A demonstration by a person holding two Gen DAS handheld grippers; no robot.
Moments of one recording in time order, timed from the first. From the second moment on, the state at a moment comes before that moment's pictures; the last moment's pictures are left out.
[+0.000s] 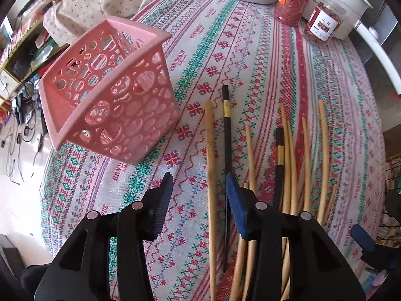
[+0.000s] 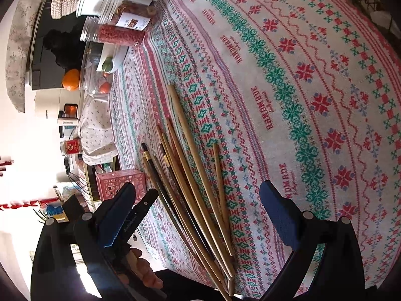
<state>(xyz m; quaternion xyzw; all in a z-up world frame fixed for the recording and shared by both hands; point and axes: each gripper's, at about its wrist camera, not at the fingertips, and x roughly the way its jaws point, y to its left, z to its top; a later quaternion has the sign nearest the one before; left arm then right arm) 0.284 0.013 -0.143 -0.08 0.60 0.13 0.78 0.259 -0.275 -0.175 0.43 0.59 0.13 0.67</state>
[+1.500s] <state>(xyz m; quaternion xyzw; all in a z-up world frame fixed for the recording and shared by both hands) 0.173 0.109 -0.049 -0.19 0.38 -0.05 0.90 0.359 -0.155 -0.160 0.10 0.54 0.03 0.84</state>
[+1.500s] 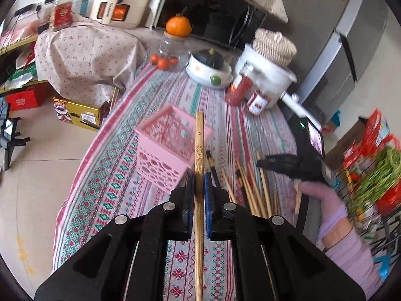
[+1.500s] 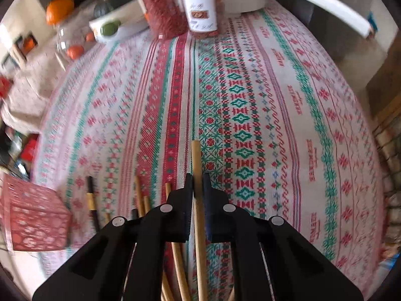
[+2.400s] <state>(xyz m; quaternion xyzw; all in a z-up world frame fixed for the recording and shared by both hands) 0.155 0.131 0.059 -0.18 0.23 -0.02 0.96 0.238 -0.230 0.030 0.27 0.29 0.11 0.91</state>
